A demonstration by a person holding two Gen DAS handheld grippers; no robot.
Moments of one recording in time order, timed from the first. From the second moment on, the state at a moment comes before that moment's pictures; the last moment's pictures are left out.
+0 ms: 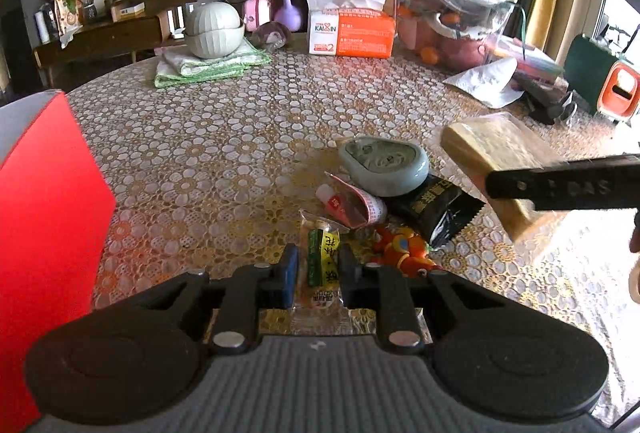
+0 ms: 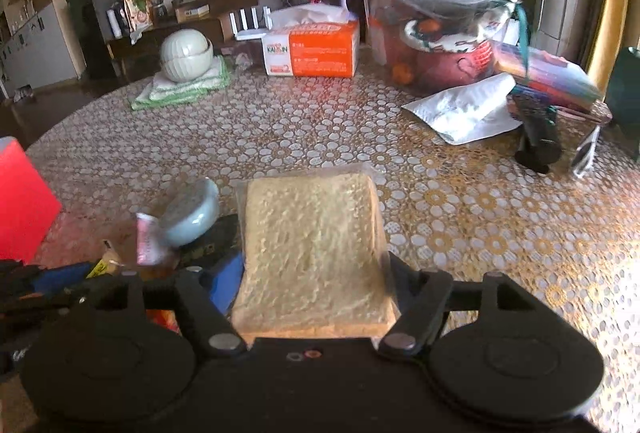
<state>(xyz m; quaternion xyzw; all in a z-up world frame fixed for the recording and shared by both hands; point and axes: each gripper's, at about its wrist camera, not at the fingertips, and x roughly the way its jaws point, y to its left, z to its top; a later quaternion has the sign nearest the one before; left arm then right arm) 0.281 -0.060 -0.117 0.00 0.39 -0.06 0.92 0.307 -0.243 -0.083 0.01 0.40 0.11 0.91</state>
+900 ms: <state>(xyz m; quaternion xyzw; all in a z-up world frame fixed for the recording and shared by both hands) 0.170 -0.004 -0.037 -0.06 0.36 -0.09 0.92 0.158 -0.191 0.004 -0.02 0.37 0.17 0.91</state>
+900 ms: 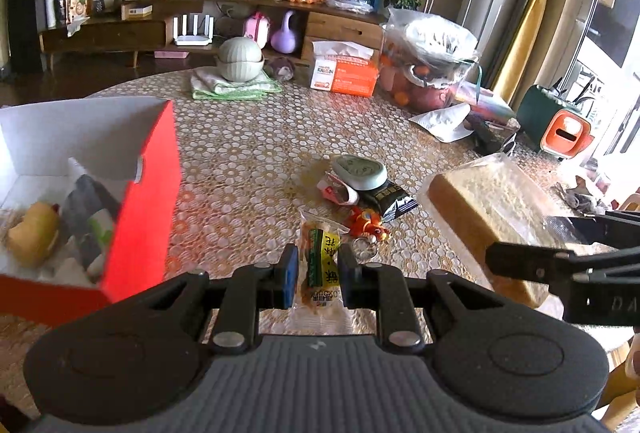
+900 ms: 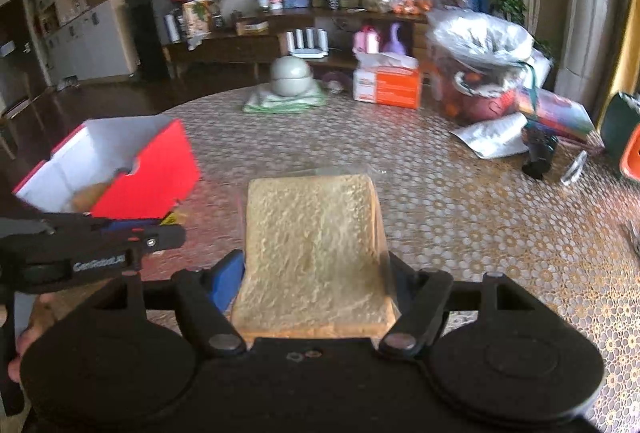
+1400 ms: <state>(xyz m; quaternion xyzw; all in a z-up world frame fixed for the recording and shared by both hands) 0.140 0.070 -0.002 -0.08 0.36 -0.07 0.93 0.127 -0.109 0.037 -0.07 0.34 0.24 0.91</state>
